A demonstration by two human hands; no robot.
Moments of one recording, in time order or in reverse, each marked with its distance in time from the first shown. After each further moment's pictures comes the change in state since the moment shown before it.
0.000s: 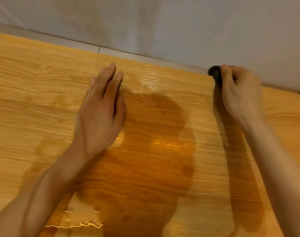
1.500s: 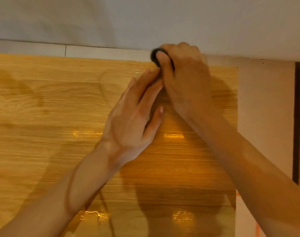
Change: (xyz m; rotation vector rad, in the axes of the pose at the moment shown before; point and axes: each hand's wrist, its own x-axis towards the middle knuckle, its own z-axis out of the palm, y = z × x) left_hand 0.023 0.212 0.139 -0.103 -0.198 0.283; right_hand 0.016 0.109 -0.023 0.009 0.050 -0.292
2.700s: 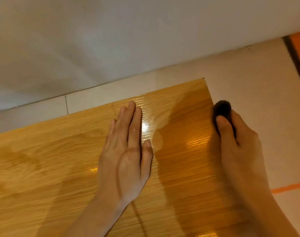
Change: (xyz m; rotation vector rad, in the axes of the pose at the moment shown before) left_hand 0.001 0.006 0.005 0.293 -0.049 0.009; right_hand -0.107 0.056 -0.049 0.658 0.132 0.835
